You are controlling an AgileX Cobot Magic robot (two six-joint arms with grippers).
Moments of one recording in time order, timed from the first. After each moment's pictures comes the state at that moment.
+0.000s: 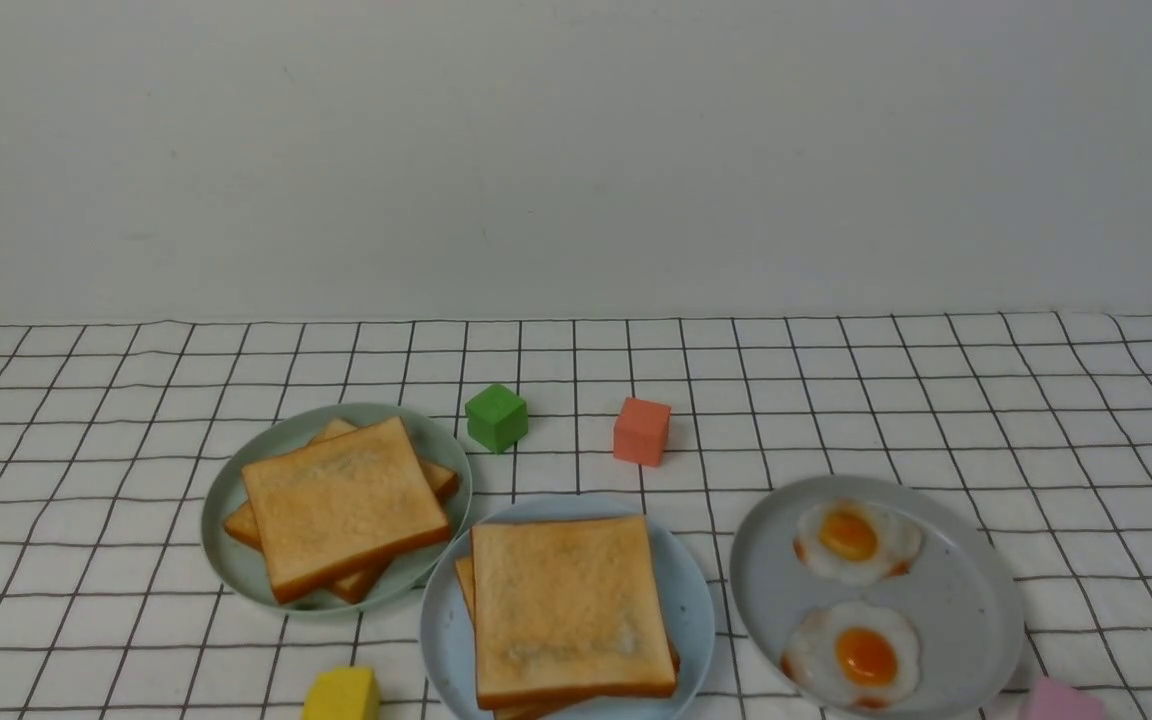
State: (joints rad) right arm -0.03 -0.01 0.02 0.01 0.39 0.10; left arm -0.07 -0.01 0.03 0.06 0.39 -0.23
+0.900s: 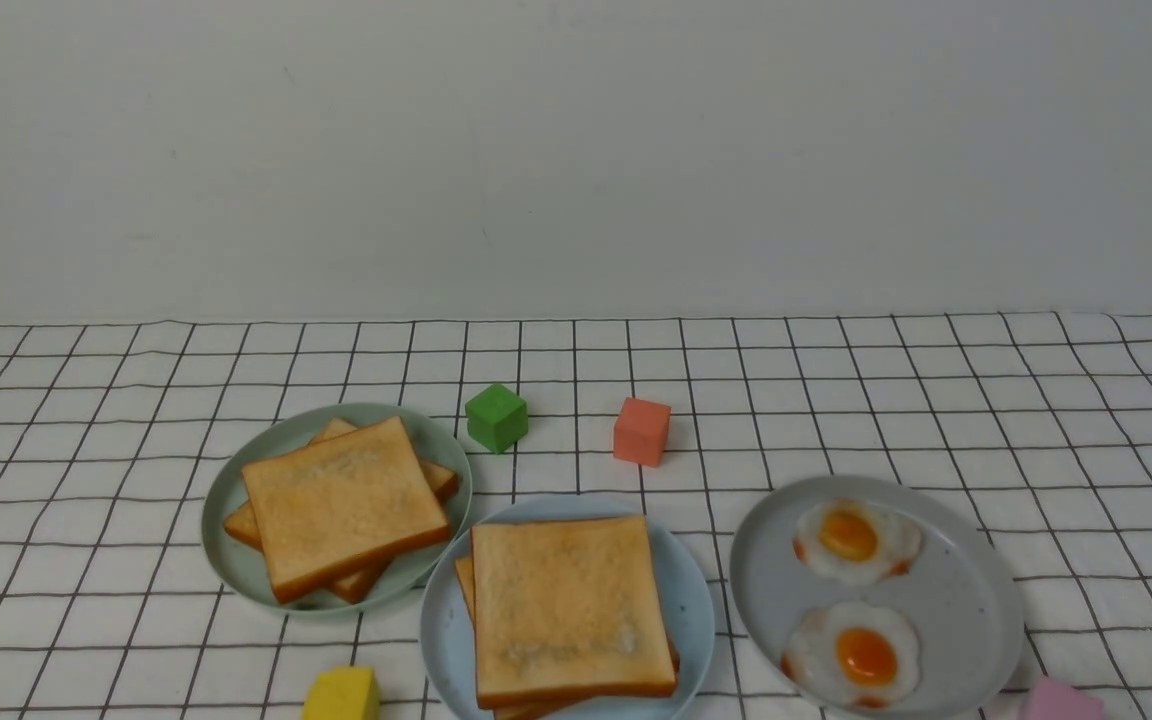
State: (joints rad) right arm -0.03 -0.01 0.02 0.01 0.39 0.10; left arm -0.07 -0.01 0.03 0.06 0.39 -0.23
